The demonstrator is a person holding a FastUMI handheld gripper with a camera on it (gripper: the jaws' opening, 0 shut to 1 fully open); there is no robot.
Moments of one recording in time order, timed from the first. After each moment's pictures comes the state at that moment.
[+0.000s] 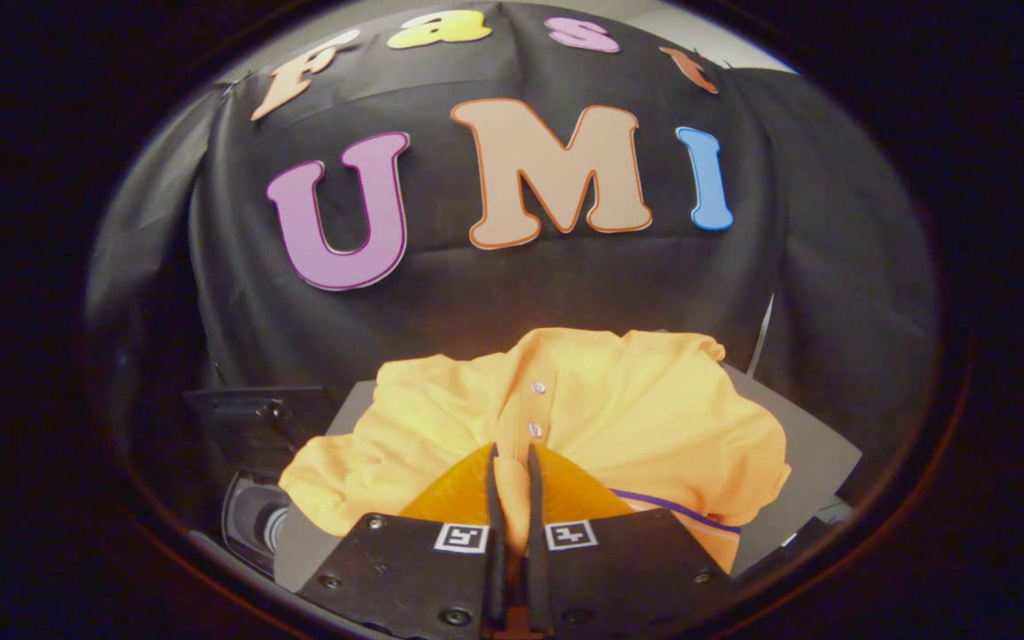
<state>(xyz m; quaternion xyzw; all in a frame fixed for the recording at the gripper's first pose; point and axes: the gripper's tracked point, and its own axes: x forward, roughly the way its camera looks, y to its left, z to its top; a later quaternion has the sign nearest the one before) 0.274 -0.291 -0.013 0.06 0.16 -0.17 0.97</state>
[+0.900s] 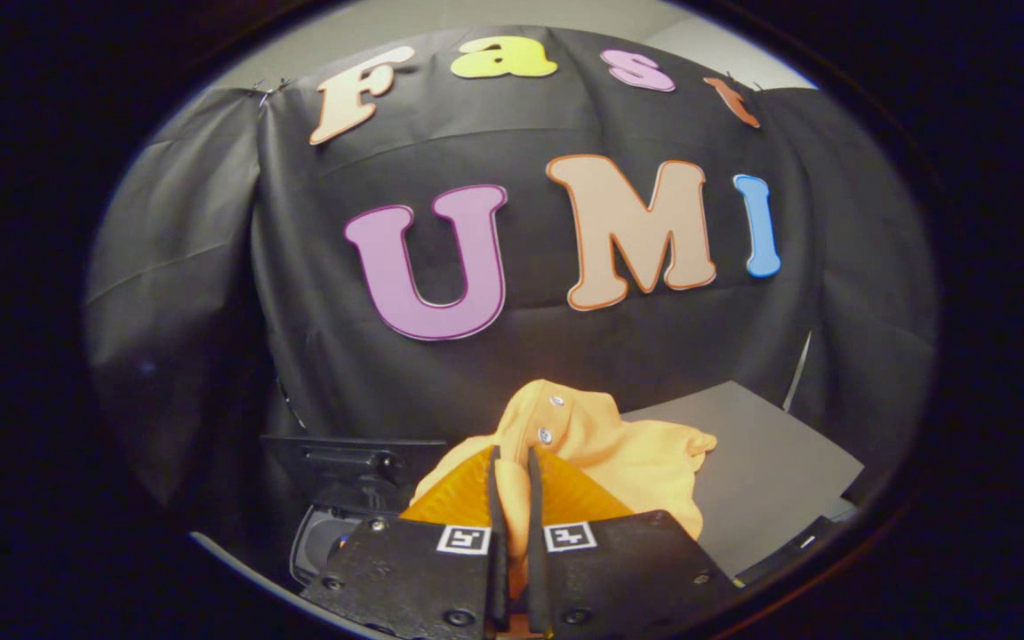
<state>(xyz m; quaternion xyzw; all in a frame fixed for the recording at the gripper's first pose) 0.295 -0.158 0.065 0.04 0.13 -0.10 0.99</state>
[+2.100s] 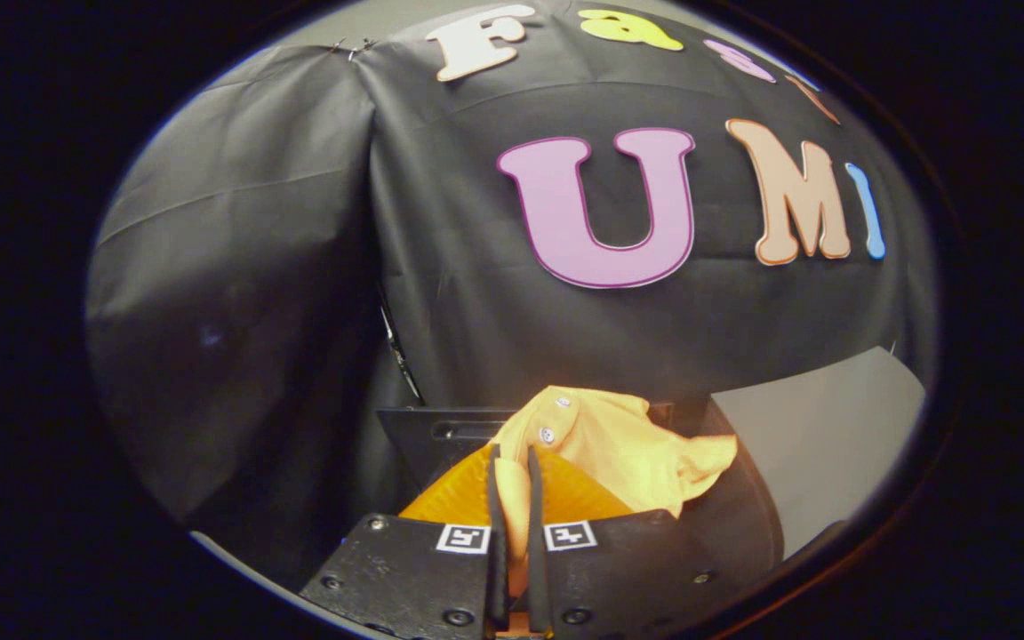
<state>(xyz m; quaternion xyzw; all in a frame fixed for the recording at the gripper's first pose) 0.363 0.048 -0.014 0.04 0.16 0.03 0.99</state>
